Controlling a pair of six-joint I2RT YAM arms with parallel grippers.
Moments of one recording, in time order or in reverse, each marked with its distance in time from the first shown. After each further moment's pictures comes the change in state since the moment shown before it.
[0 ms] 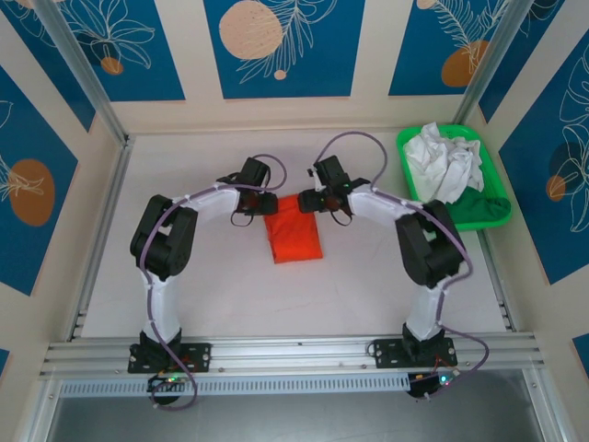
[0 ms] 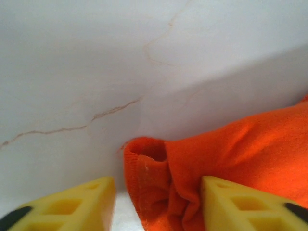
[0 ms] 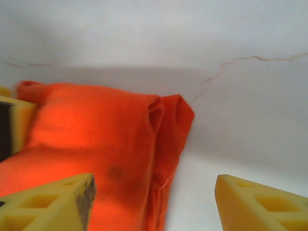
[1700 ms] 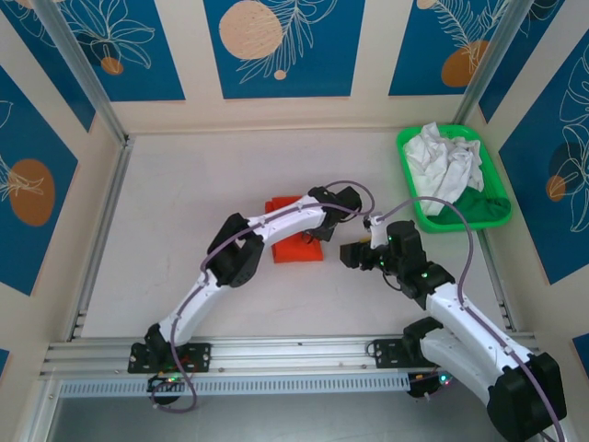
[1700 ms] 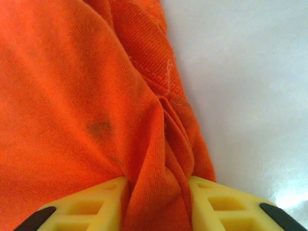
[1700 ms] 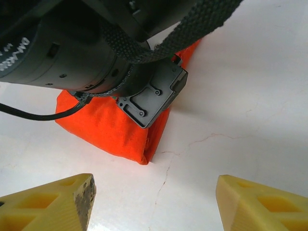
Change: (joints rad) left arm -0.444 0.414 0.716 -0.680 -0.474 -0.055; right arm -0.091 -0.995 -0.793 0.075 -0.214 -0.025
